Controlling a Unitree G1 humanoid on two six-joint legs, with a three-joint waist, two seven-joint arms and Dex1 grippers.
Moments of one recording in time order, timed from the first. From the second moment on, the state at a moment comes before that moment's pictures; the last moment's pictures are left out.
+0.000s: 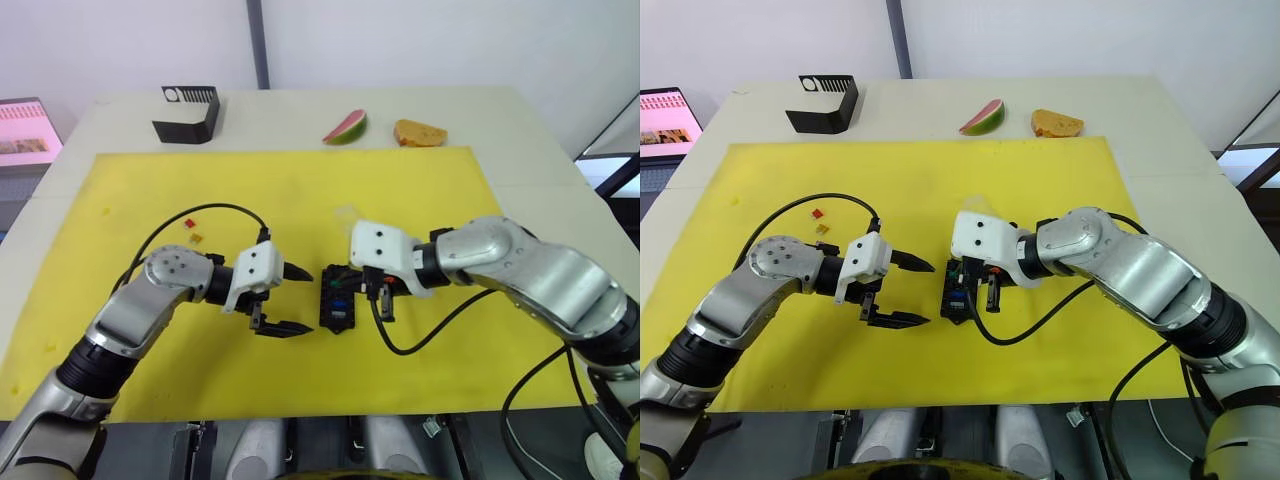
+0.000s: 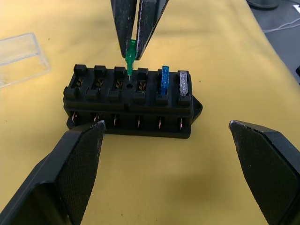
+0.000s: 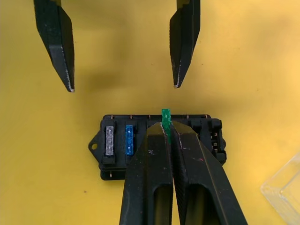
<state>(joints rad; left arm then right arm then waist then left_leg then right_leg) -0.43 0.74 -0.30 -0.24 -0.38 0.38 -1.19 -0.79 -0.89 0.51 -0.57 0.52 0.98 0.80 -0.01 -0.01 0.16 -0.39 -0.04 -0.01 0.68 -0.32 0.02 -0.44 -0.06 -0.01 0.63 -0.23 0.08</state>
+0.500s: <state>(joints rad) -0.43 0.70 -0.30 -0.24 -0.35 0.38 -1.18 -0.74 -0.84 0.51 -0.56 0.41 0.97 0.87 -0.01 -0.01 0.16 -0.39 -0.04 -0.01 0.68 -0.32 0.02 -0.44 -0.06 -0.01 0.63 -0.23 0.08</state>
